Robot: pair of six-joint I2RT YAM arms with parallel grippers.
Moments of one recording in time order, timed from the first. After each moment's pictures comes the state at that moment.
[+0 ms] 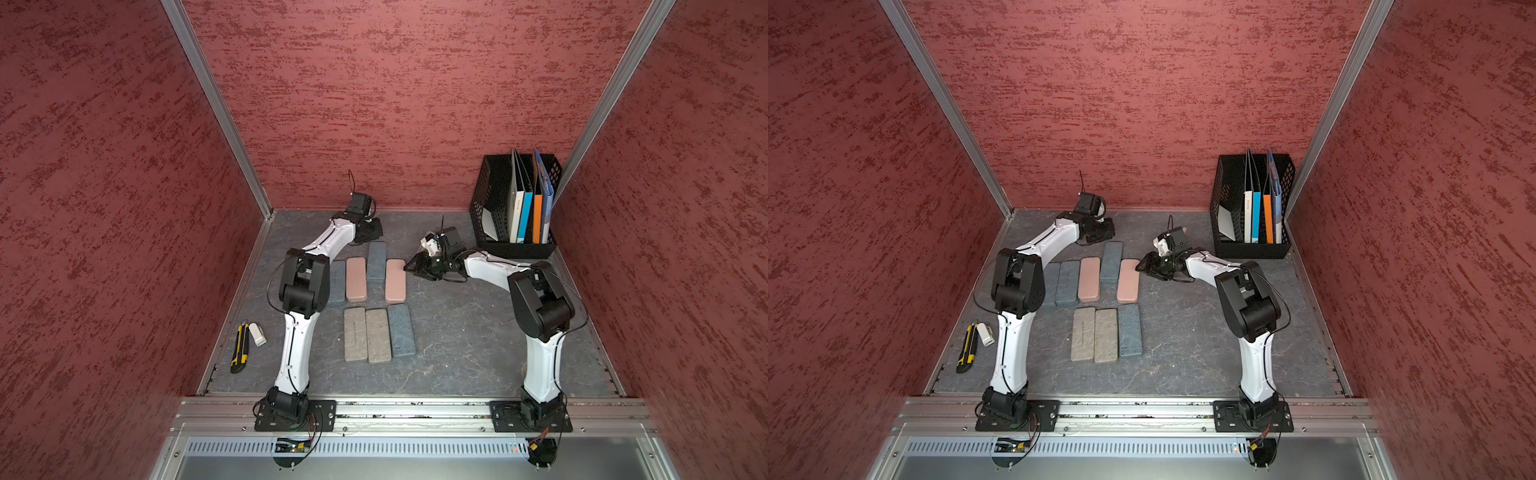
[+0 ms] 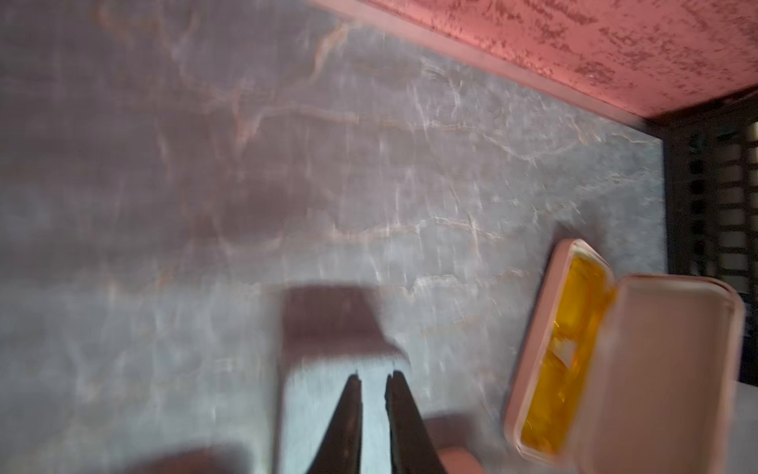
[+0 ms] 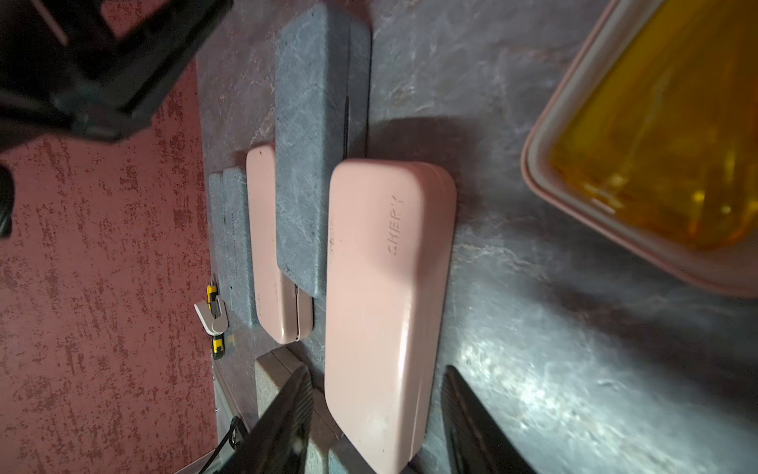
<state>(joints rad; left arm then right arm) -0.28 2.38 2.07 -0.63 0.14 -0.45 0.42 2.03 1.33 -0.18 -0.62 0.68</state>
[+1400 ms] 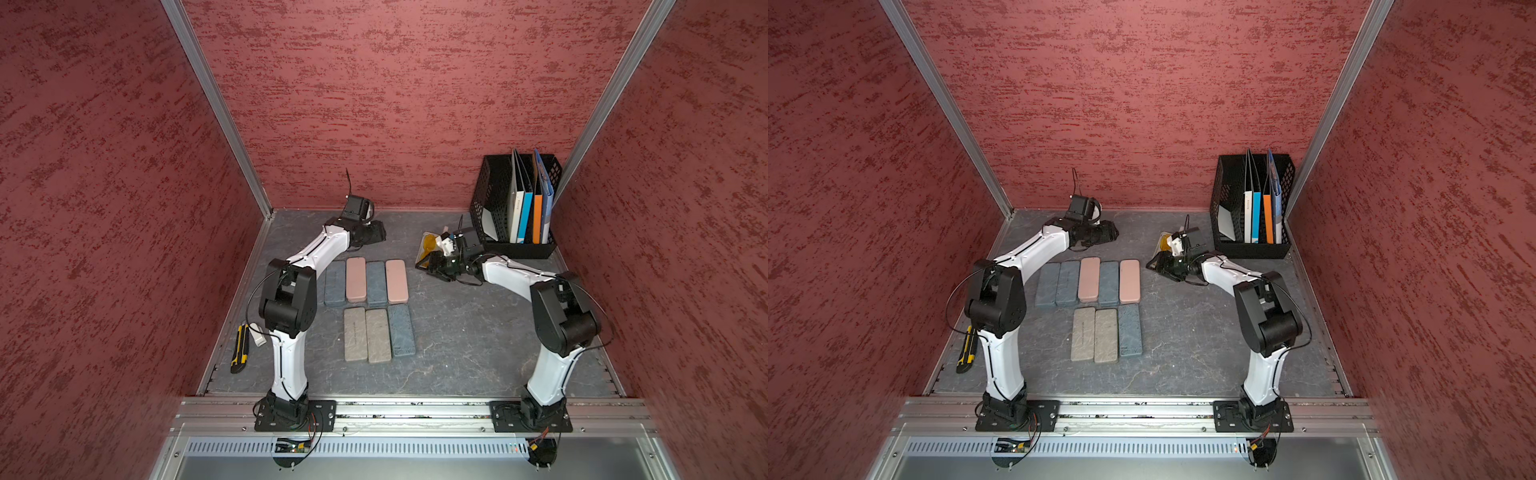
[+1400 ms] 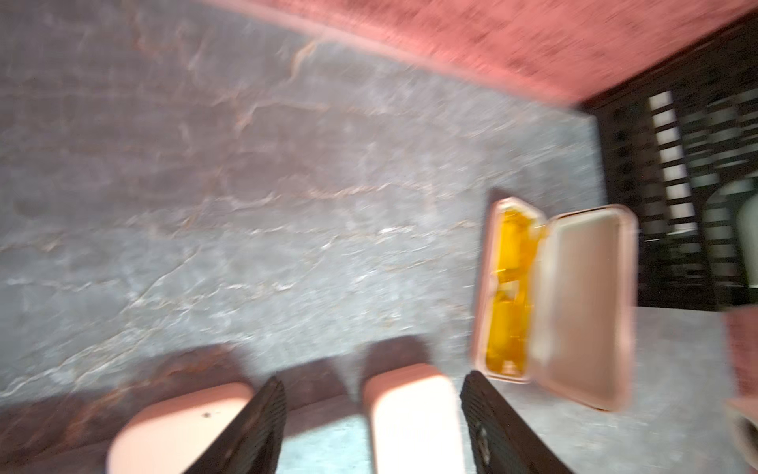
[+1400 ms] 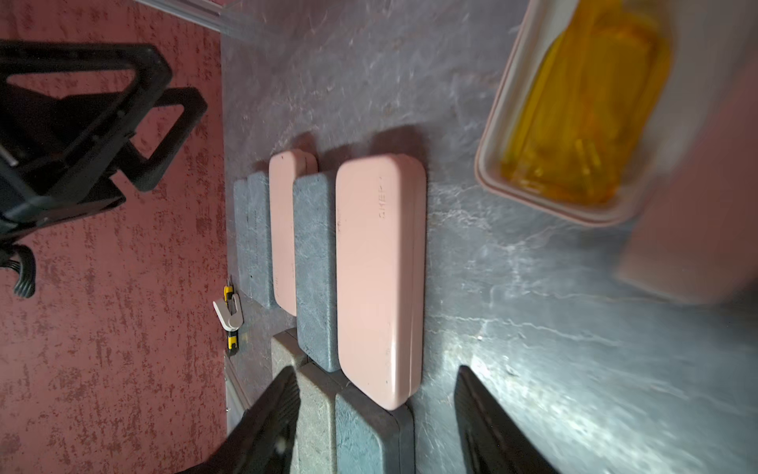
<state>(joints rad) -0.32 2.01 1.68 -0.49 0.16 -0.45 0.33 1.84 1.21 -0.19 -0.63 0.68</state>
